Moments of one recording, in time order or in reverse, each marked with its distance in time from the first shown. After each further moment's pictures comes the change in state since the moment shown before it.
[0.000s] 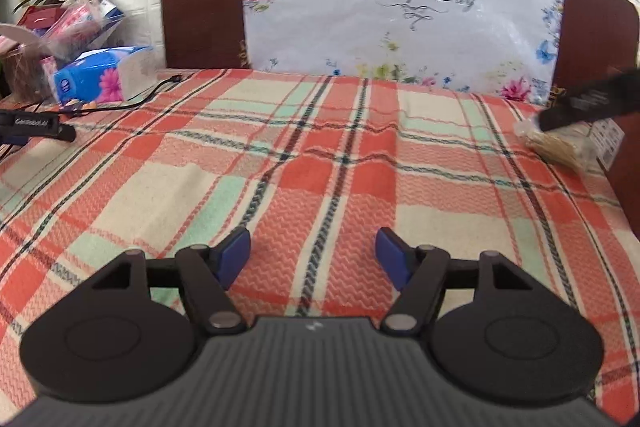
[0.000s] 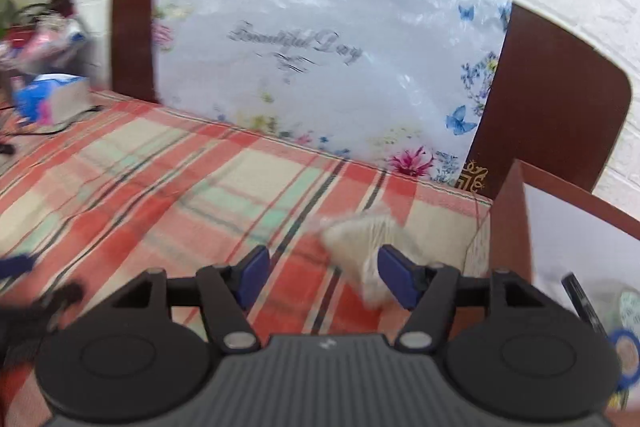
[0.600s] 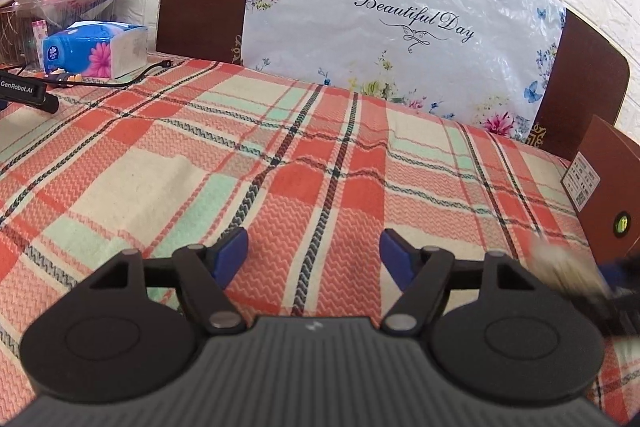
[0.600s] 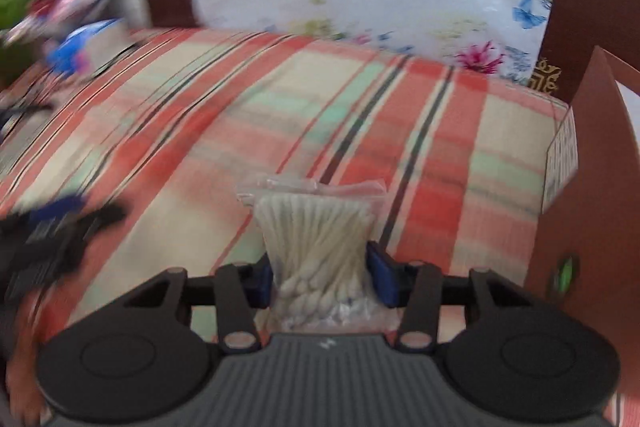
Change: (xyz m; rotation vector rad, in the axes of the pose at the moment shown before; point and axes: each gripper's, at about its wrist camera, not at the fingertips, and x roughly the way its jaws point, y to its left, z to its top) left arm 0.004 0.018 0.002 -0.123 -0.012 -0.108; right arm -0.044 0.011 -0.093 -0.020 0.179 0.300
